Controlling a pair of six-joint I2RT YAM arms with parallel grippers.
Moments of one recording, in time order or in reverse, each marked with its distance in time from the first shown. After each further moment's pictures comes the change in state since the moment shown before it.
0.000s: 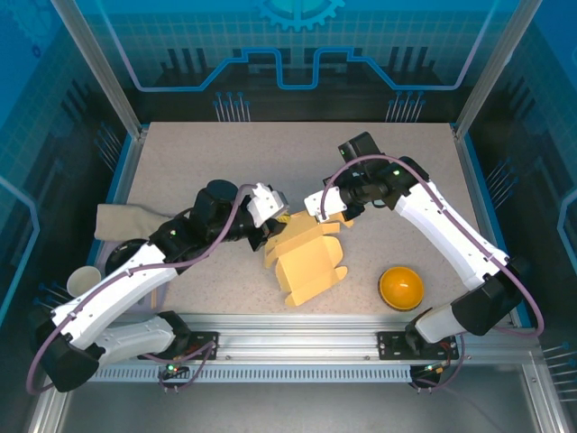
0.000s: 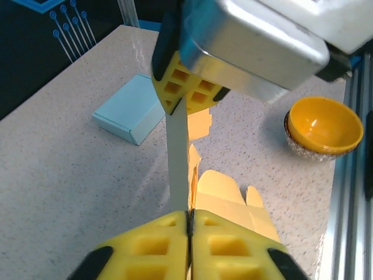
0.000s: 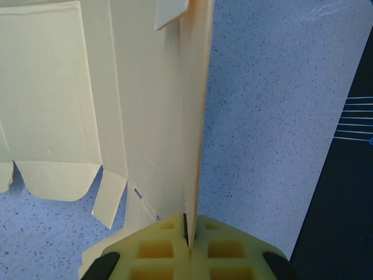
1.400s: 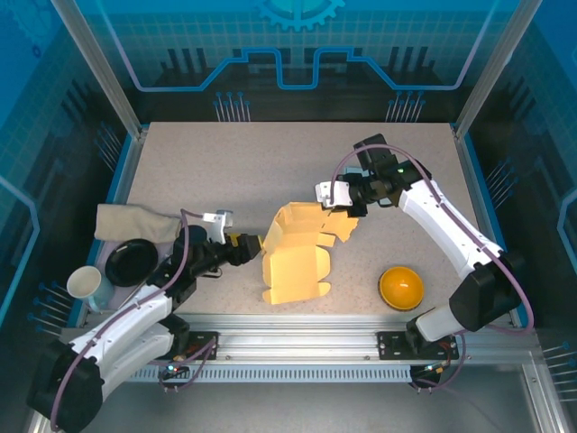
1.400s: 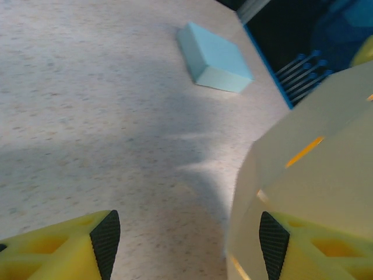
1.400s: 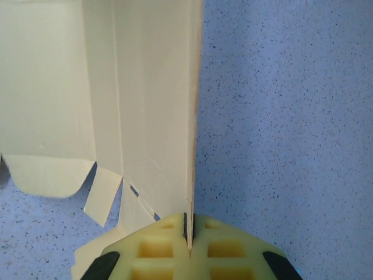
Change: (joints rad) left arm 0.276 -0.232 -0.689 0.544 0.080 -0.840; right arm -0.147 0.017 -0.137 0.119 -0.202 0.173
